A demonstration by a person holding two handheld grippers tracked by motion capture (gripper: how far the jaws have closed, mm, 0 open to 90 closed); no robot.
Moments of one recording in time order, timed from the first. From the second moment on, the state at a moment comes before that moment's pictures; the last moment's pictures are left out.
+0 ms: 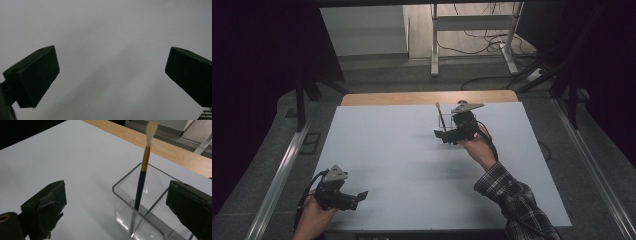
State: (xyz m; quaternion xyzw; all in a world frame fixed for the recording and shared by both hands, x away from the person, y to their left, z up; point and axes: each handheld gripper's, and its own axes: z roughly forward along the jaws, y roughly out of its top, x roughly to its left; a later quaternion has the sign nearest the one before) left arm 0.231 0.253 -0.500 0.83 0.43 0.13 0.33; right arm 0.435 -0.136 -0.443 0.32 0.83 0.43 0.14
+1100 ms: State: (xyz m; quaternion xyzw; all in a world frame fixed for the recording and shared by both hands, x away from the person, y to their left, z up) left arm 0.231 0.254 -0.499 0.83 0.43 0.13 0.34; right arm 0.408 -0.137 -0.438 0.29 0.85 0.42 0.14
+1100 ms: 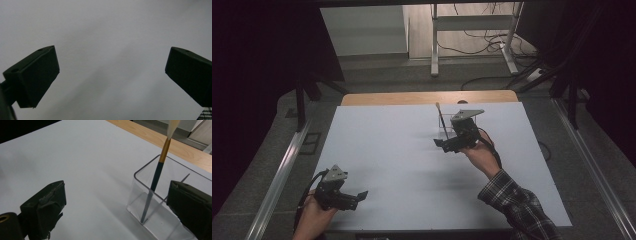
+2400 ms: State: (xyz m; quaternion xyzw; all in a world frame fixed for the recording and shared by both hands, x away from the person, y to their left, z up) left arm 0.231 0.253 -0.499 0.83 0.43 0.13 0.34; right arm 0.379 -0.163 -0.444 0.30 0.86 0.41 0.12
